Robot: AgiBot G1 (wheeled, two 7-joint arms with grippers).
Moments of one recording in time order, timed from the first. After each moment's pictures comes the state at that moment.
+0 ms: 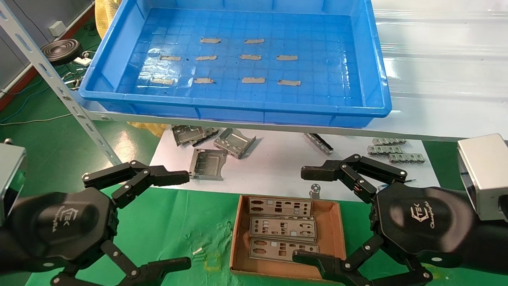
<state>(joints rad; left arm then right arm) -1.08 0.61 0.28 -1.28 0.73 1.49 -0.19 1.10 -0.57 -0.38 1.26 -0.66 -1.45 0.13</state>
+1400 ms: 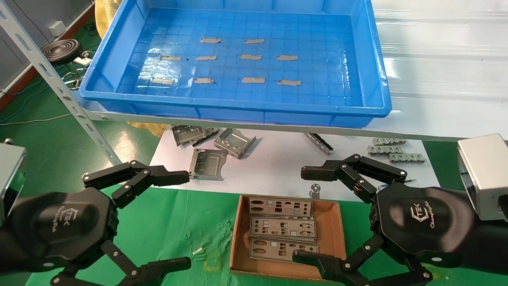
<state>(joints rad) -1.08 0.61 0.28 -1.28 0.73 1.49 -0.19 1.10 -0.57 -0.38 1.26 -0.66 -1.45 0.13</state>
